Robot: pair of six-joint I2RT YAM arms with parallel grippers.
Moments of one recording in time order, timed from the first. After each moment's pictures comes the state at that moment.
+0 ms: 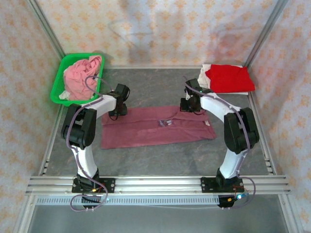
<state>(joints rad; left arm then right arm) -0.22 1.90 1.23 -0.62 -0.29 -0.42 0.35 1.80 1.27 -0.61 -0.08 0.35</state>
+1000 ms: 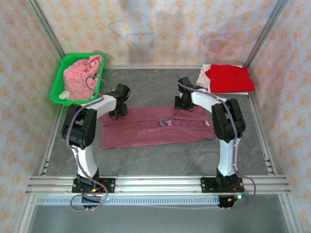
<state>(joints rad) -0.23 1.90 1.23 -0.62 -0.29 -0.42 0.37 2.03 1.45 -0.60 -0.02 0.36</state>
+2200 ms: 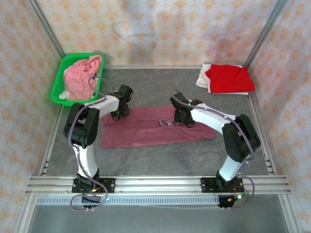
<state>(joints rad) -0.25 1.93 1.24 -0.61 -0.31 -0.44 0.59 1.70 1.12 -0.71 0.21 0.67</state>
